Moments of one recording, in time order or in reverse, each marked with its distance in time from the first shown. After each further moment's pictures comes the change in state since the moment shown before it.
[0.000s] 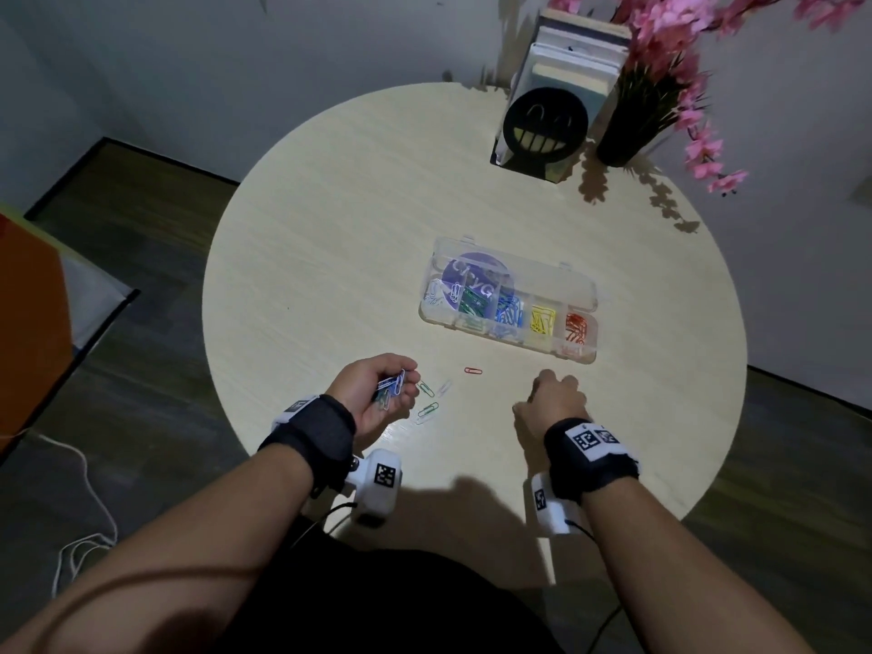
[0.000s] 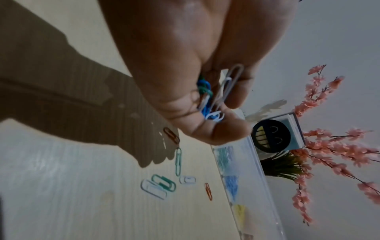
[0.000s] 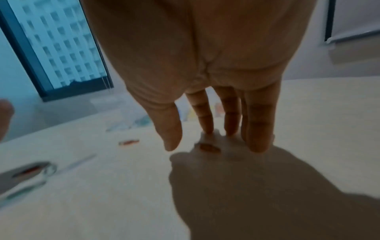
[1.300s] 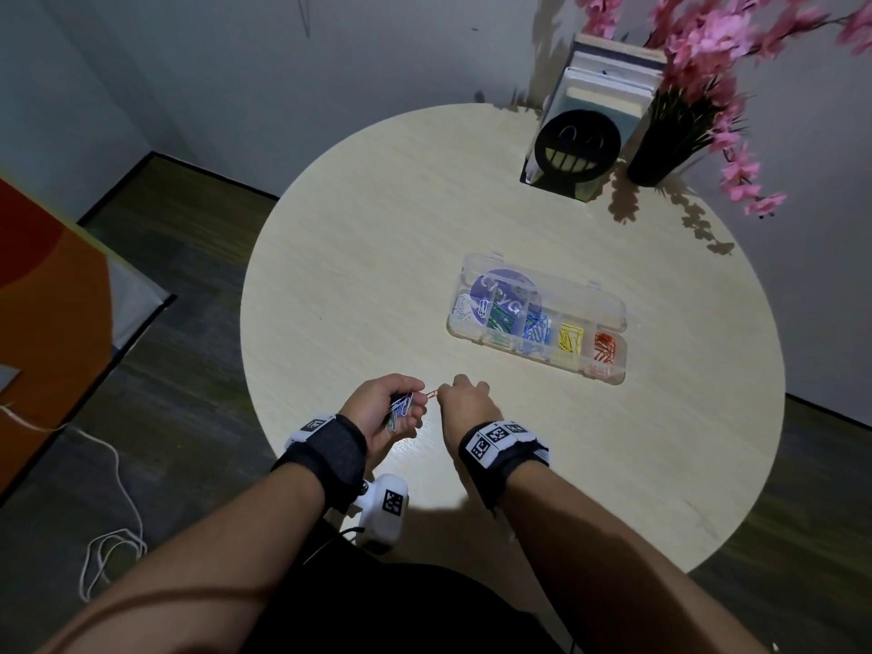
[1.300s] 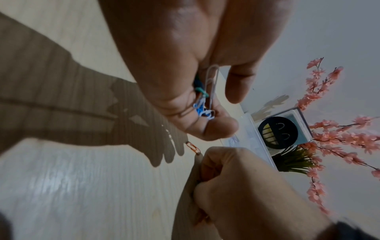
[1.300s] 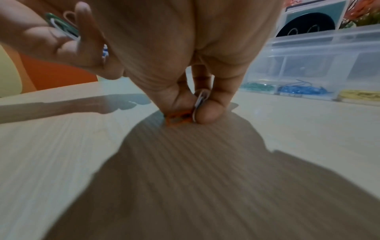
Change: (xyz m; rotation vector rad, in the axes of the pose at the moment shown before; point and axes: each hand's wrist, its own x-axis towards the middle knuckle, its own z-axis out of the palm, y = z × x) left_hand -0.001 -0.005 -0.024 0.113 0.066 0.108; right_hand -0.034 -0.108 0.050 -0.285 -0.014 -0.550
